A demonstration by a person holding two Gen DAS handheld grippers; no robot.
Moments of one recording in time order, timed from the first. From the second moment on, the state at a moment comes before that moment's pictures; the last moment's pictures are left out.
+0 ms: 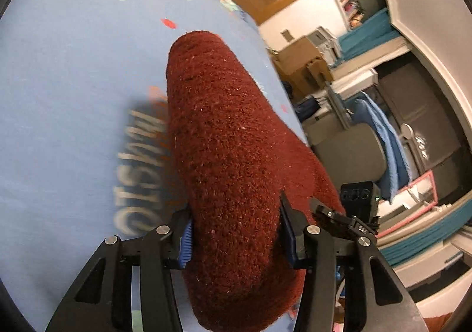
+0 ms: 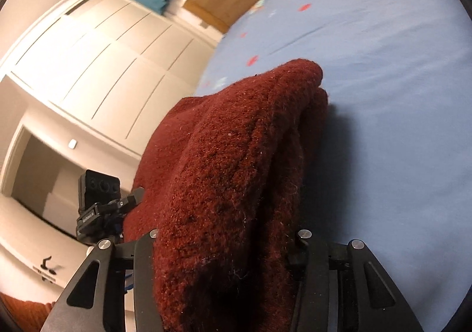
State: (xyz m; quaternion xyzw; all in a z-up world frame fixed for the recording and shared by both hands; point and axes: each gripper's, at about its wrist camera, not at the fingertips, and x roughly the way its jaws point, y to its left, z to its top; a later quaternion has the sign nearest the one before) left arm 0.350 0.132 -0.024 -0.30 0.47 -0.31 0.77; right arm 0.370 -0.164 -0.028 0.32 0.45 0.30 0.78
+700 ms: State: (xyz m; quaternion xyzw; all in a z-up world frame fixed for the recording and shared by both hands) left arm 0.283 0.120 -0.027 -0.07 0.51 -0.23 0.82; right arm 0.362 -0.167 -0.034 0.29 0.48 0.24 0.79
